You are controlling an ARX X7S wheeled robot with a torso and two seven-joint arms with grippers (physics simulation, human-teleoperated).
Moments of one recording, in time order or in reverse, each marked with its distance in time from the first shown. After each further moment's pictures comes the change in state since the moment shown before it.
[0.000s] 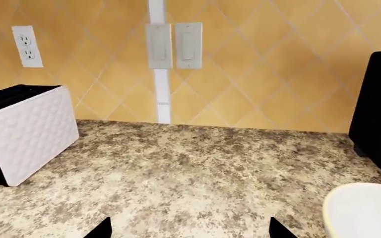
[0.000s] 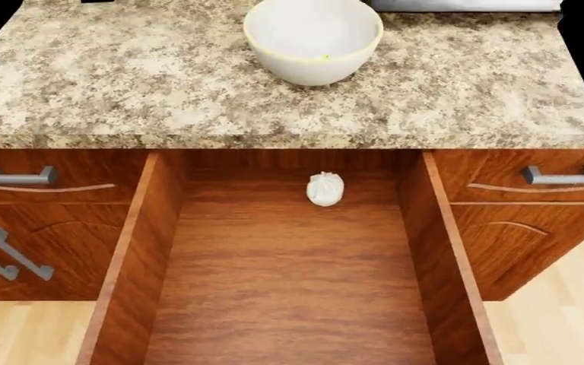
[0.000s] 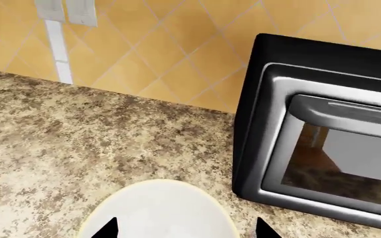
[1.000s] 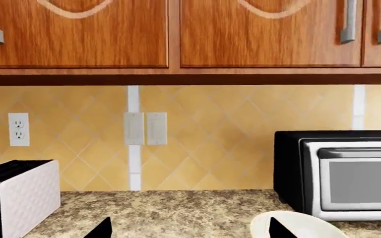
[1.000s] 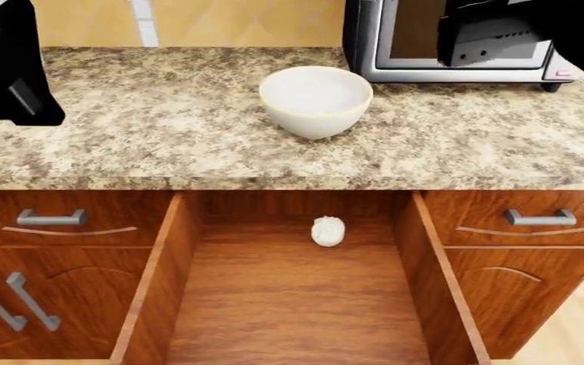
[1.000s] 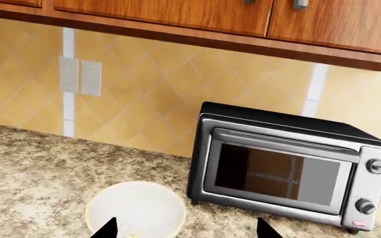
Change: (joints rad) left arm 0.277 -0.501 -0.216 0.746 -0.279 0.268 -0.072; right arm -0.112 0.988 0.289 -1.579 0.294 -0.066 0.751
